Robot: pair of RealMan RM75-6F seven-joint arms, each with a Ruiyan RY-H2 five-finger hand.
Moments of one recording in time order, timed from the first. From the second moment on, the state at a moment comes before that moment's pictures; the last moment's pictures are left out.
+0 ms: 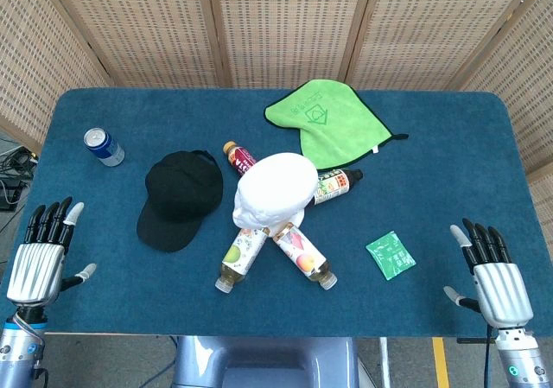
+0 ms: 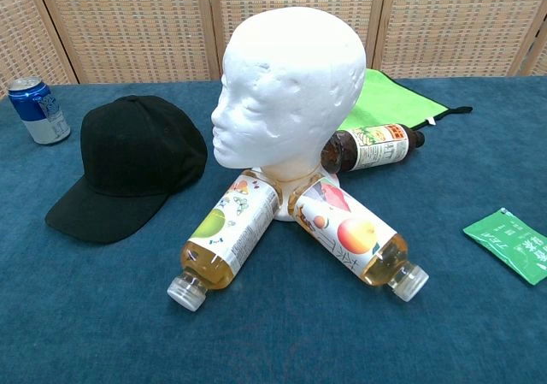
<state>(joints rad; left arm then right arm) -0.13 -1.24 -0.06 -1.72 1.53 1.53 0.34 0.08 -1.17 0.04 -1.60 -1.61 1.54 -0.07</state>
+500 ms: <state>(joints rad) -0.13 -1.24 -0.06 -1.74 1.52 1.52 0.37 0.07 -1.17 0.04 -1.61 -1.61 1.54 -0.06</state>
